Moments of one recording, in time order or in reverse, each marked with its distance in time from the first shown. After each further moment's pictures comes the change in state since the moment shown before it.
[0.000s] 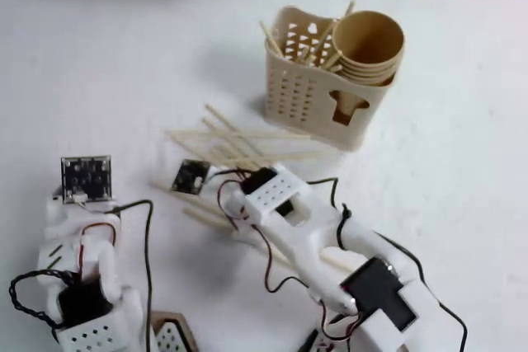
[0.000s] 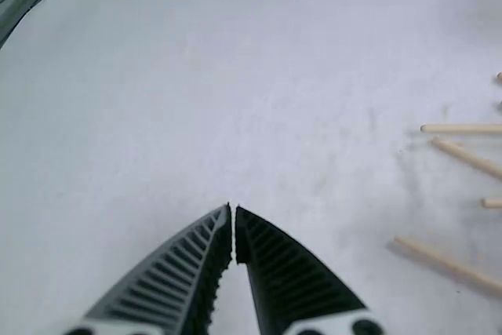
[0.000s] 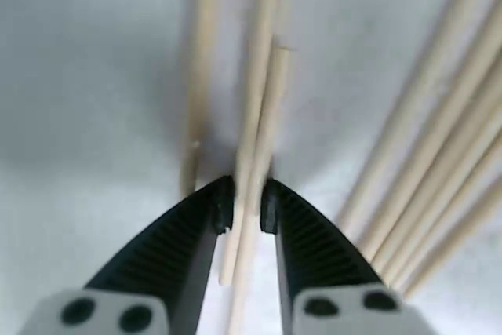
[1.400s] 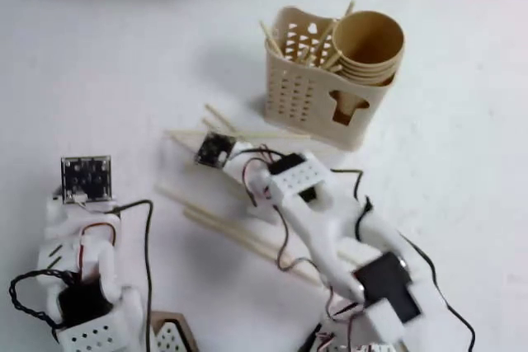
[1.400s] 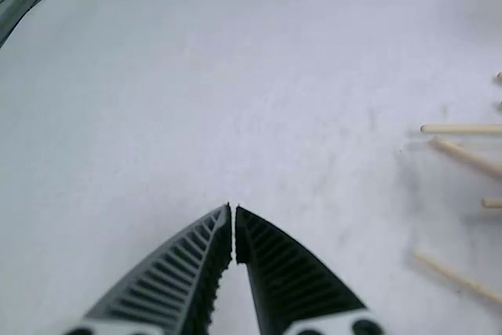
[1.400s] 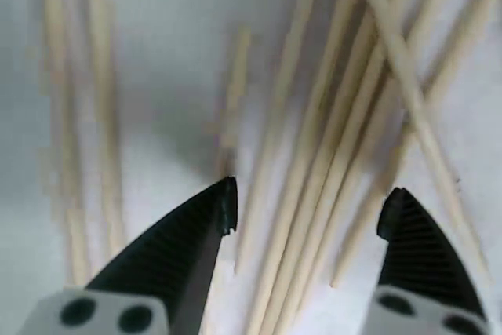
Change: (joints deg) left arm 0.0 0.0 0.0 0.0 0.0; right arm 10.3 -0.9 -1.3 -6.8 4.1
